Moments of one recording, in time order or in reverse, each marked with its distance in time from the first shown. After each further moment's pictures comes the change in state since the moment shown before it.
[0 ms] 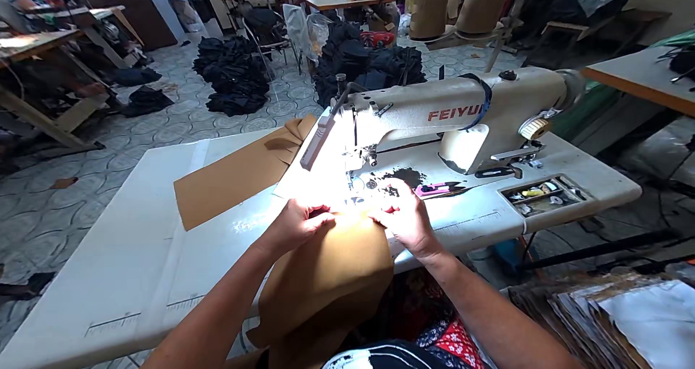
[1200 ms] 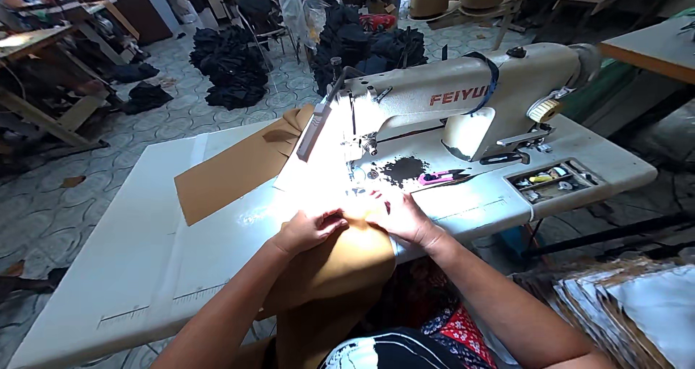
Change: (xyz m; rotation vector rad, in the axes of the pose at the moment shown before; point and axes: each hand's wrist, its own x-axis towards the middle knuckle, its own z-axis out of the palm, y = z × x) left_hand -0.009 -0.018 0.027 0.108 -0.144 0.072; right_hand 0.004 0.007 -0.001 -0.134 -0.325 -0.101
